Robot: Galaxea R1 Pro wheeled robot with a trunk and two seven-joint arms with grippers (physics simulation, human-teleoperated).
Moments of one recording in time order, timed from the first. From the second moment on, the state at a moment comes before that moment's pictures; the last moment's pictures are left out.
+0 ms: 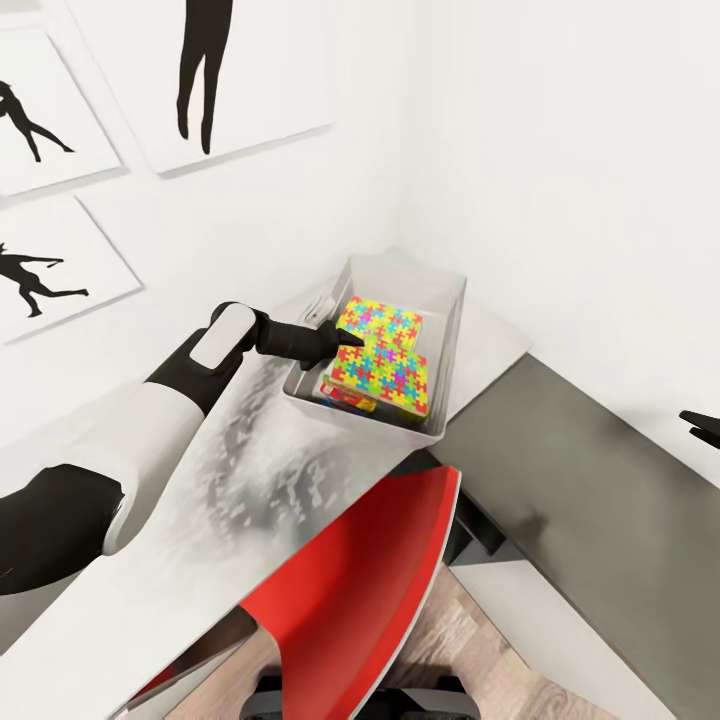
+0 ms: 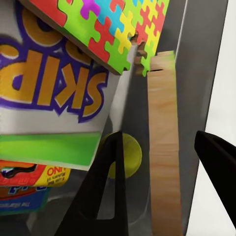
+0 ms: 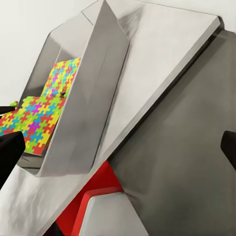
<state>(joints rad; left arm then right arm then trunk) -1.39 0.01 -0.39 -0.67 1.28 1.02 0.09 -0.29 -0.66 -0.67 -1.61 -0.99 1.04 0.64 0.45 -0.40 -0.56</state>
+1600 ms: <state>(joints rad) -1.39 0.01 -0.38 -0.69 1.28 1.03 0.08 -0.29 -0.66 -0.67 -1.61 -0.99 1.04 0.64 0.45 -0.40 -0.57</state>
